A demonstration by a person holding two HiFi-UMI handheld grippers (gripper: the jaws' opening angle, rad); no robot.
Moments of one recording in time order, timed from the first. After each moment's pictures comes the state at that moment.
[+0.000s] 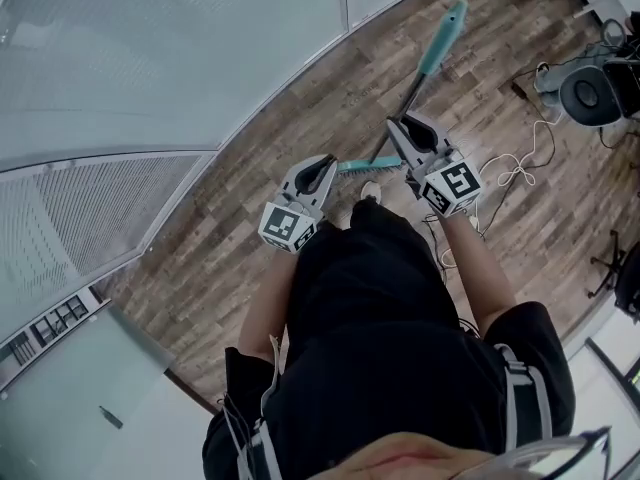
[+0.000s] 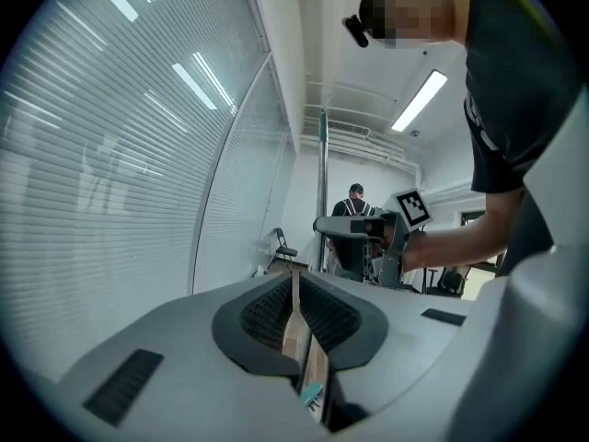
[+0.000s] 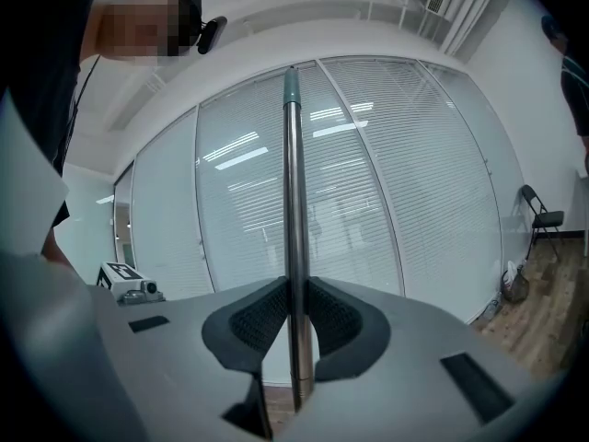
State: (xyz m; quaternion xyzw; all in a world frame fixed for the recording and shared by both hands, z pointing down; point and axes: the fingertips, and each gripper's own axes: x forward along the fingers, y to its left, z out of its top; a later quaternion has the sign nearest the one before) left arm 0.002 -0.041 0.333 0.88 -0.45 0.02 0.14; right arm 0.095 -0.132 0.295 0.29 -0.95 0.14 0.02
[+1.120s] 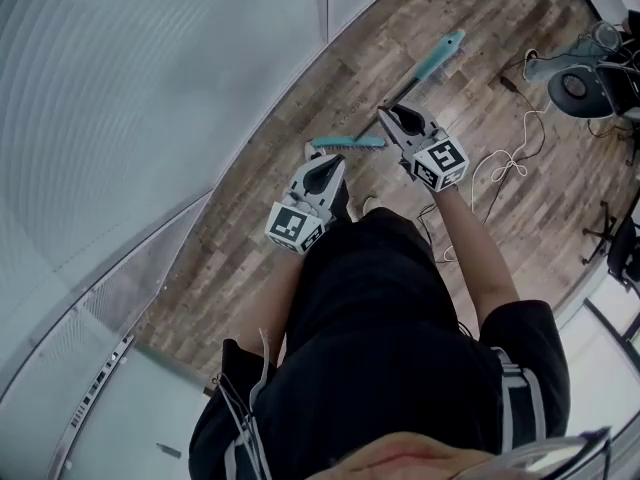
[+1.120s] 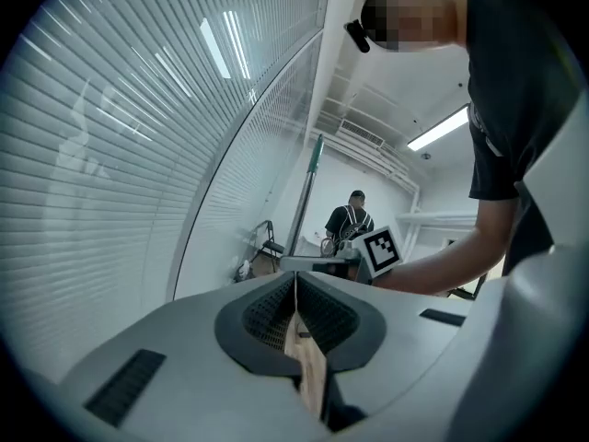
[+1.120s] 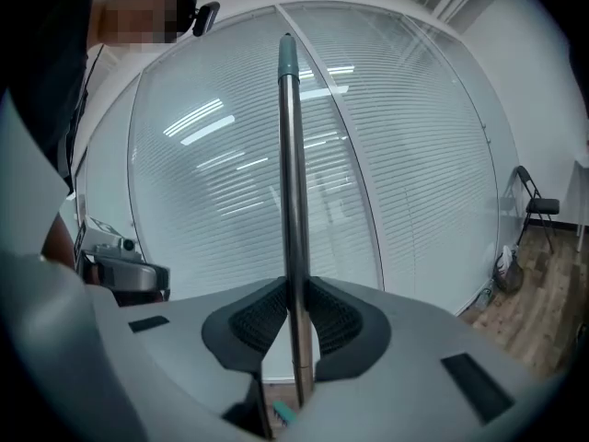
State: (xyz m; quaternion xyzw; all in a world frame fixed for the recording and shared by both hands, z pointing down) left arm -0.044 -0.290 0.354 0.90 -0.38 -0.01 0.22; right arm 0.035 -0.392 0.393 0.33 -0.92 0.18 0.10
